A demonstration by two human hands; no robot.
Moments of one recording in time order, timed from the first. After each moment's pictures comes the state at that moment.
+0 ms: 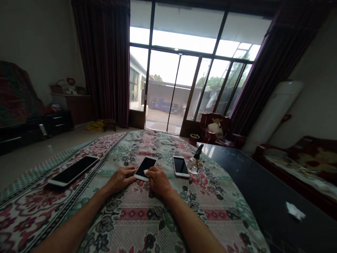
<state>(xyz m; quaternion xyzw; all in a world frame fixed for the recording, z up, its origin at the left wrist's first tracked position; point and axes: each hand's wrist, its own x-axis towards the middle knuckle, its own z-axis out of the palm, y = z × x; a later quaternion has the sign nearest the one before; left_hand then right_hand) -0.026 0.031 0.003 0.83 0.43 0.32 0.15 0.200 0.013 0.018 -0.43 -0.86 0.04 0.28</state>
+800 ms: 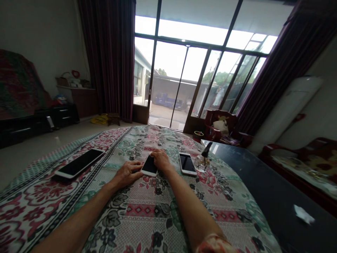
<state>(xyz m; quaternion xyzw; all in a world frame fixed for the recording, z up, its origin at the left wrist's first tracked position) -0.025 0.033 -0.004 0.82 0.46 0.31 0.13 0.176 0.096 0.033 -0.49 -0.85 0.01 0.20</state>
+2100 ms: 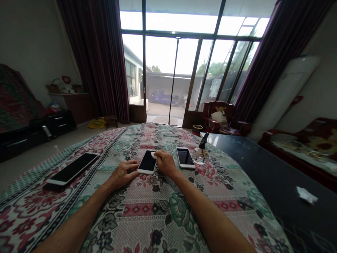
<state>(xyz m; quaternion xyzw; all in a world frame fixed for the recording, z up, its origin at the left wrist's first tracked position) -0.027 0.035 -0.004 0.82 0.46 0.32 0.12 0.209 0.055 0.025 -0.48 -0.78 0.07 0.40</state>
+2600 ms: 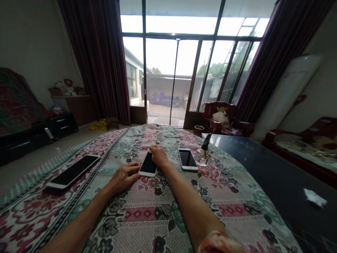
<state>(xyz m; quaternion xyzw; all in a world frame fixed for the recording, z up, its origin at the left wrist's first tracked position) -0.026 0.034 -0.005 0.81 0.46 0.33 0.12 0.174 0.117 0.023 -0.50 -0.83 0.00 0.26</state>
